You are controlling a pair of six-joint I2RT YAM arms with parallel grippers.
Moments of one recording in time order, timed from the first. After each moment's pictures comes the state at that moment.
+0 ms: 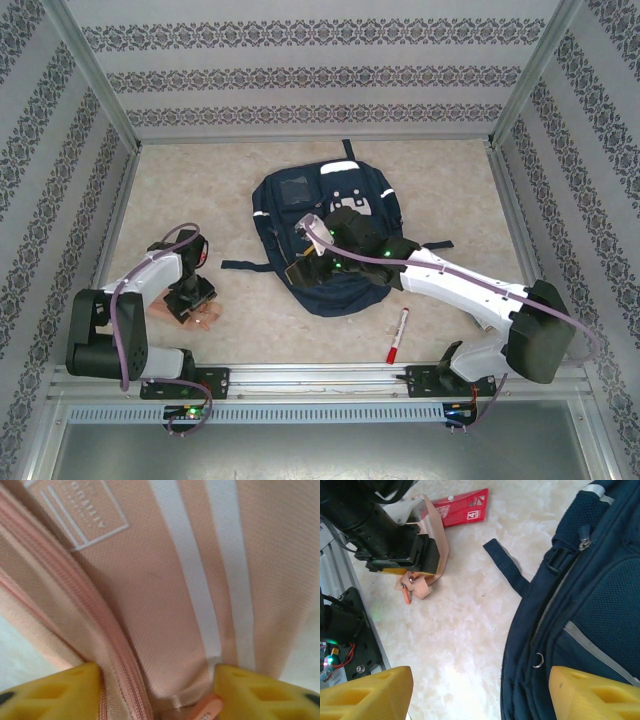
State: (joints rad) left arm -0.02 1.38 0.68 -0.93 -0.05 -0.90; right arm 0.88 1.39 1.04 -0.35 -0.30 0.22
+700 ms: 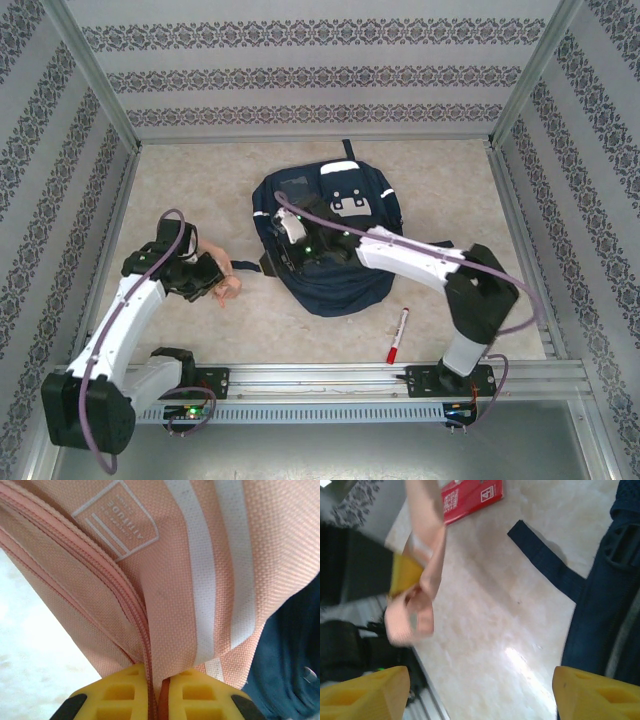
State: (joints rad) left arm -0.10 0.99 0.77 -0.92 0.30 -0.74; right arm 0.84 1.76 1.29 -0.33 -0.54 0.53
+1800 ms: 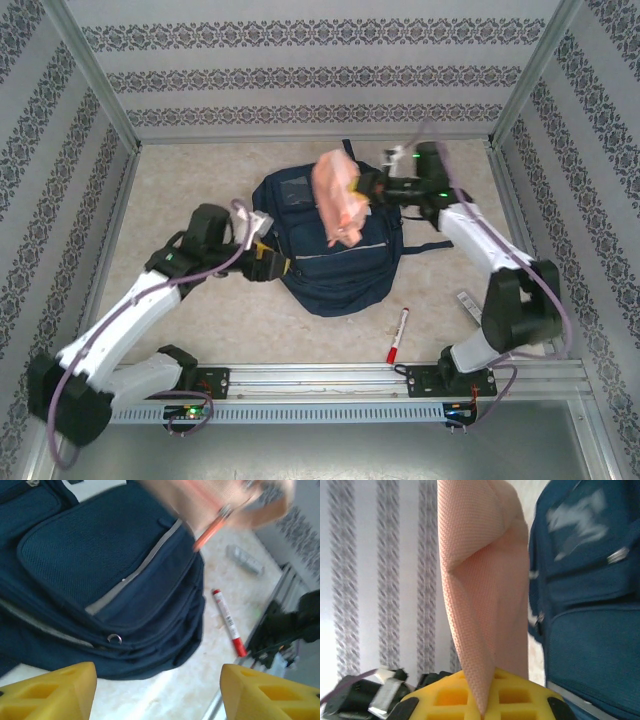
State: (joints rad) left arm -0.44 1.13 0.90 -0.53 0.57 -0.12; right arm 0.15 1.50 1.12 -0.14 -0.97 0.96
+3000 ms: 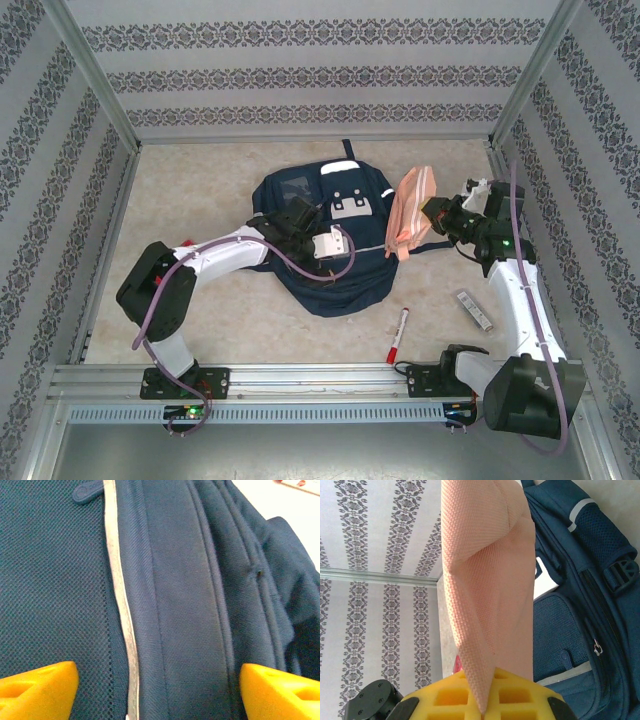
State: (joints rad) left arm -0.68 1.74 1.16 -0.41 0.37 0.66; right arm -0.16 1.08 0.85 -0.36 -0.79 0.86
